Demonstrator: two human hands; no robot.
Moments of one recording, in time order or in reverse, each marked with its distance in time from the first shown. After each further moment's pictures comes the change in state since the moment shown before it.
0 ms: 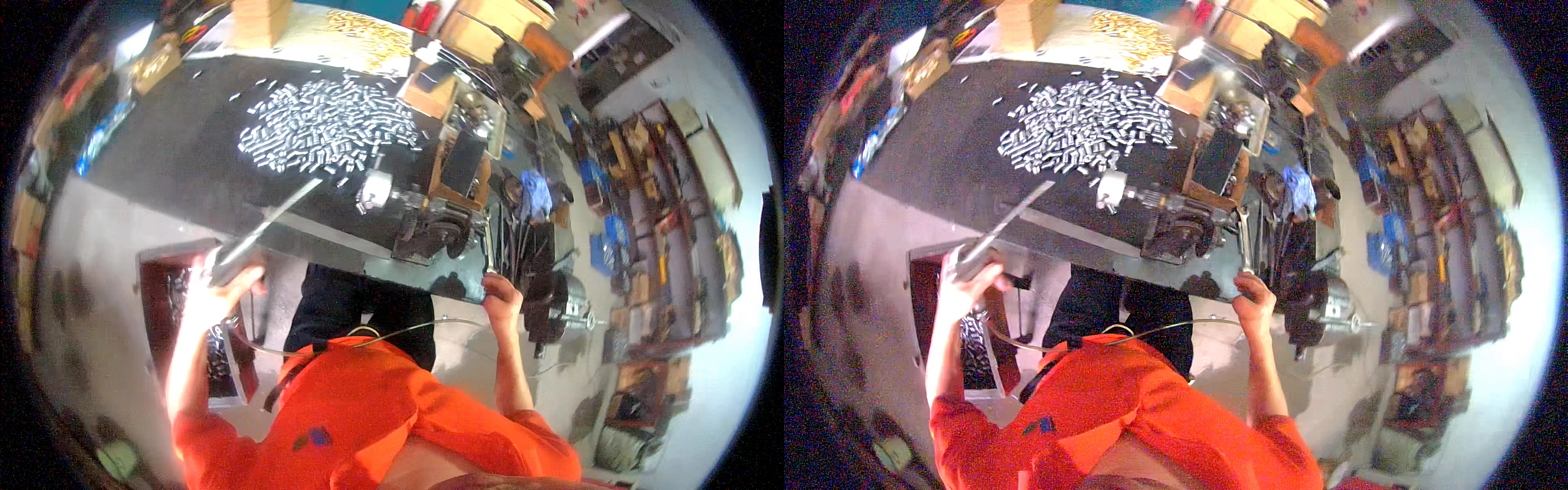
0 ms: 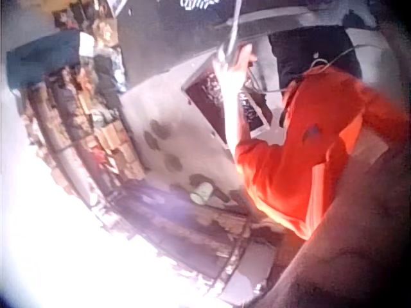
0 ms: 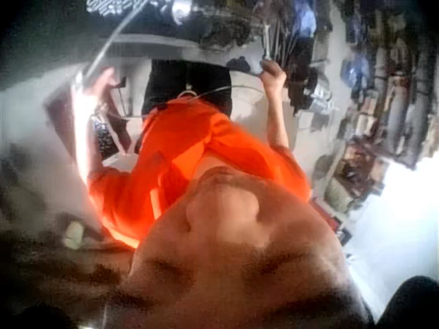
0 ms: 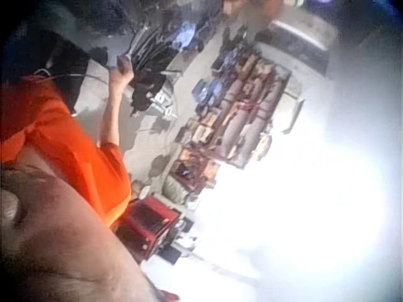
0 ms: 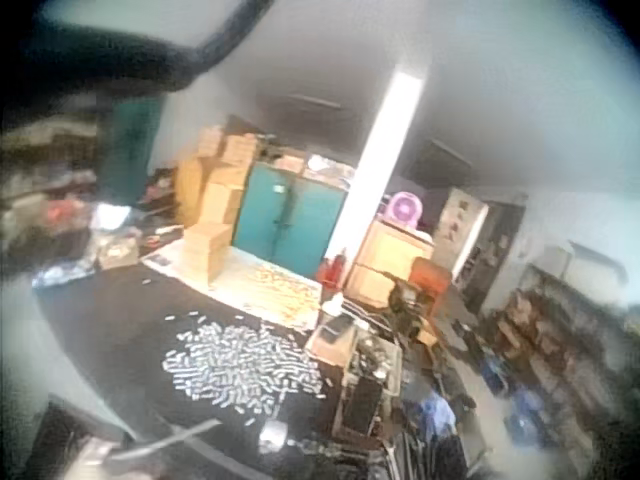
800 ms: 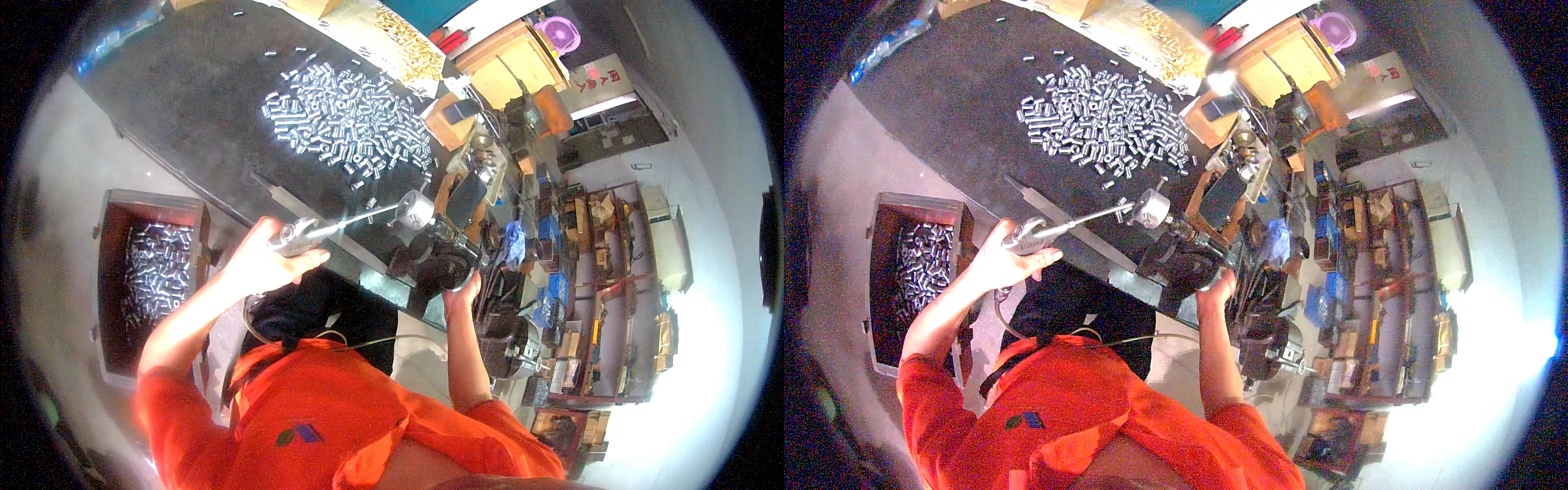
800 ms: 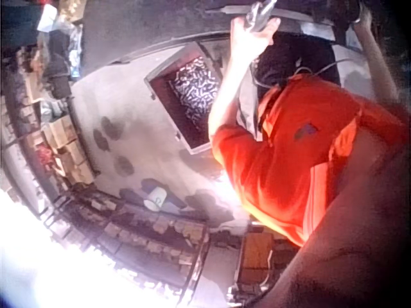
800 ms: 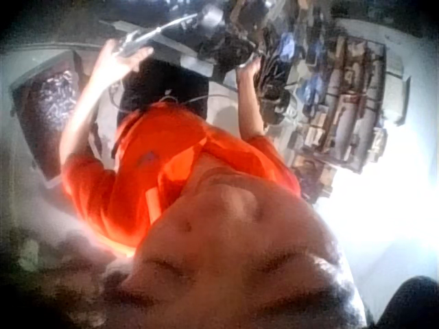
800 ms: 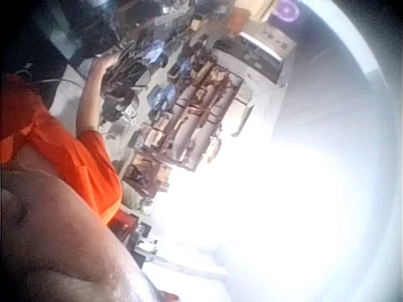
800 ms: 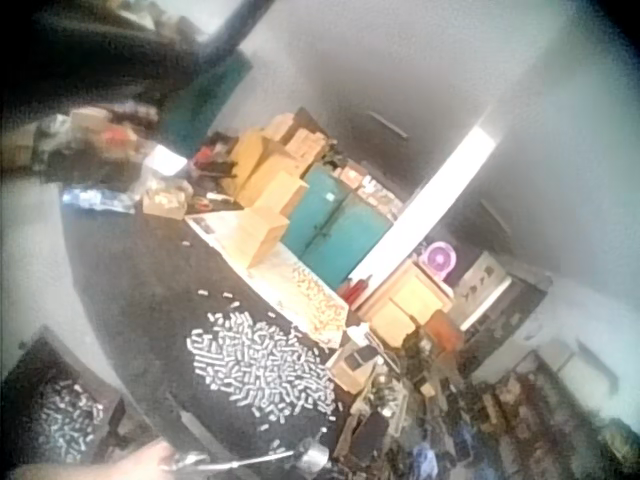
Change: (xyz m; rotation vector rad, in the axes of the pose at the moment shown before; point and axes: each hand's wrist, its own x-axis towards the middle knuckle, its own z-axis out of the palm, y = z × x) left_hand 0.031 -0.052 0.036 -0.217 -0.042 -0.218; right_hand 0.100 0.011 0.089 1.221 0.105 0.445
